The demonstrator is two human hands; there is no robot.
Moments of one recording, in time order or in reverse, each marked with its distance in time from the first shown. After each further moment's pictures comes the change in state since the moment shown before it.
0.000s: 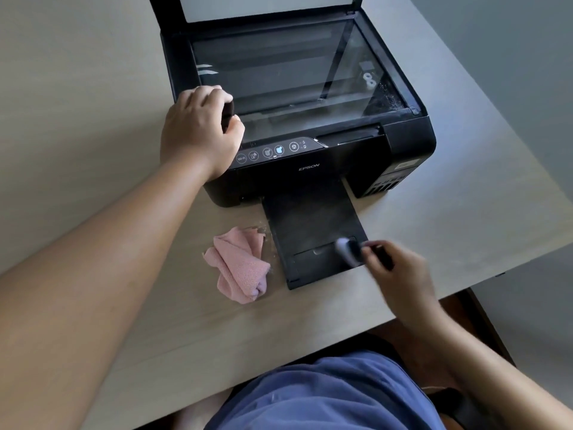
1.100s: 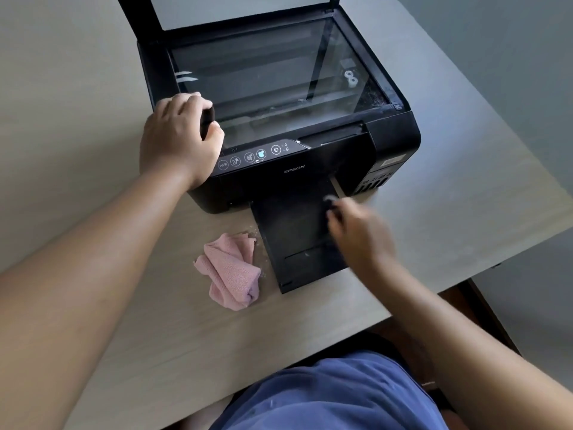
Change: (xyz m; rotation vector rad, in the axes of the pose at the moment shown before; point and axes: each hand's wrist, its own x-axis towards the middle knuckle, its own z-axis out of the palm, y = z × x) left_hand 0.001 0.003 0.001 -0.003 0.000 0.006; right_hand 0.058 -0.019 0.030 -0.279 0.147 -0.152
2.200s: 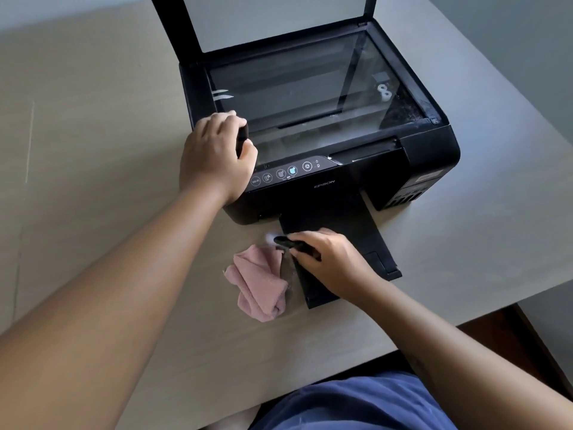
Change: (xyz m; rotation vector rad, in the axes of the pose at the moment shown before) left_hand 0.002 -0.003 0.004 0.040 0.001 0.016; right_hand 0.002 -0.047 0.038 0.362 -0.354 -0.260
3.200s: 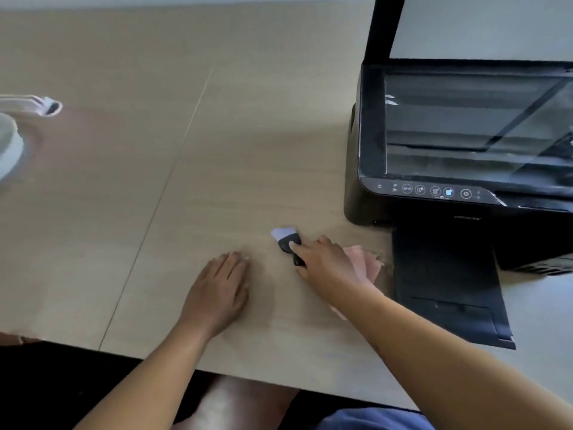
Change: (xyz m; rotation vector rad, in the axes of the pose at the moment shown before) left_hand -0.298 -0.143 -0.006 0.247 -0.344 -0.299; right_hand 0.057 -0.093 0.138 -0.488 -0.502 -0.269
